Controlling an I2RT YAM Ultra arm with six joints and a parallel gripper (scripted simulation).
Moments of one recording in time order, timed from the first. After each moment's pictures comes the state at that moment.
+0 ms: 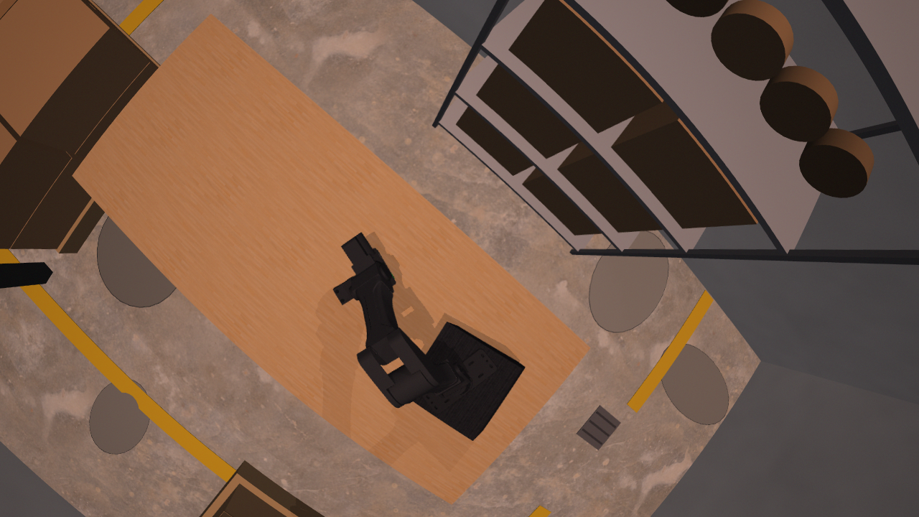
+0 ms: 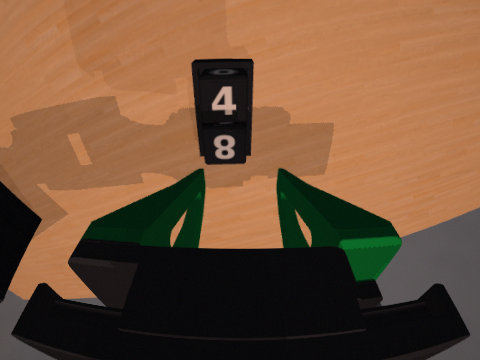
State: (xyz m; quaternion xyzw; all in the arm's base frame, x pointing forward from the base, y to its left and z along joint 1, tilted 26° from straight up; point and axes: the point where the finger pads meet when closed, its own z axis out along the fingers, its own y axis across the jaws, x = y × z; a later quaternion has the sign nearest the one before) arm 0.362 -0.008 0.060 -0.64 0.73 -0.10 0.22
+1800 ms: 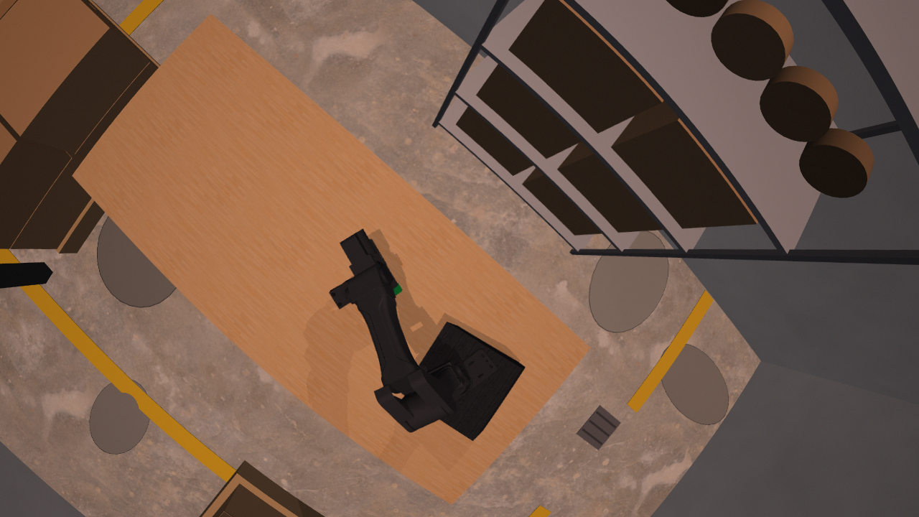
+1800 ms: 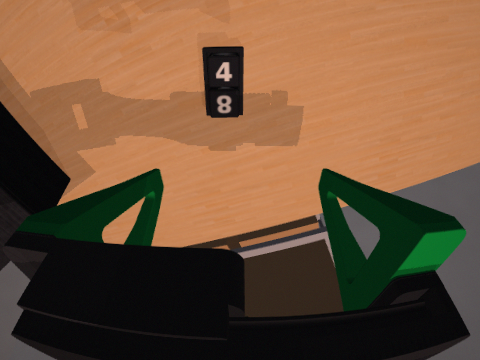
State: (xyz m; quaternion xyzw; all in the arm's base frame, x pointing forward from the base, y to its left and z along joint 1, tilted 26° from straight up) arm 0.327 -0.023 0.139 -0.64 0.73 -0.11 0.22
